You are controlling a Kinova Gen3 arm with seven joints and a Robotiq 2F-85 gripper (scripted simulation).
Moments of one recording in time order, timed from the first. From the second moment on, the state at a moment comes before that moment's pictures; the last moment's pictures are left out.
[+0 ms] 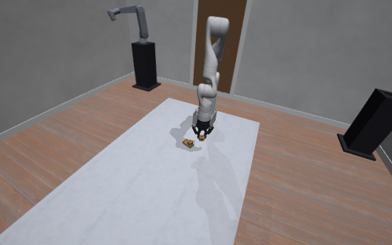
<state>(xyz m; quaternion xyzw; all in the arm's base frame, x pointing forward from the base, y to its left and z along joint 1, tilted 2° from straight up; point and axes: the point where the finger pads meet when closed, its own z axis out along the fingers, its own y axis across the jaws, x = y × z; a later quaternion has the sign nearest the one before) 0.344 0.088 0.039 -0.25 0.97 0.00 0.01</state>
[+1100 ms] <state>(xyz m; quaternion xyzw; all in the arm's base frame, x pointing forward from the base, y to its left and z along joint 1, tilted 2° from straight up) 0.341 0.137 0.037 -0.19 0.98 0.00 0.02</state>
